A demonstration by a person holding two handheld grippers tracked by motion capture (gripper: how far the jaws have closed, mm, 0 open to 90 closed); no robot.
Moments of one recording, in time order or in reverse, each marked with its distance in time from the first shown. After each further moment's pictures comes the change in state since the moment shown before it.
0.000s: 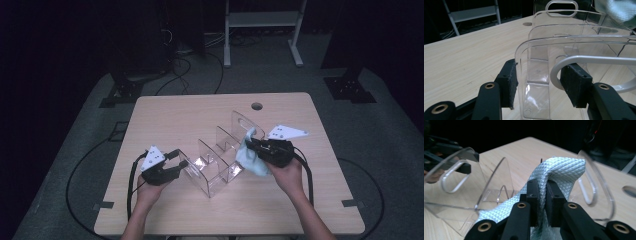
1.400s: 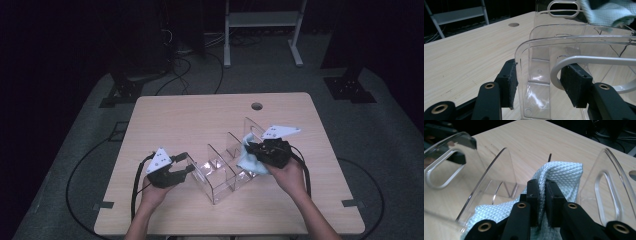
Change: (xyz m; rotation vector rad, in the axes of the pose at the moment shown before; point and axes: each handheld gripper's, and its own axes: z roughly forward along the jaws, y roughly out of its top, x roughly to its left) left arm -0.014 0.003 0.007 0.001 -0.079 0.026; right arm 0.005 0.006 0.003 0.127 -0.009 -0.021
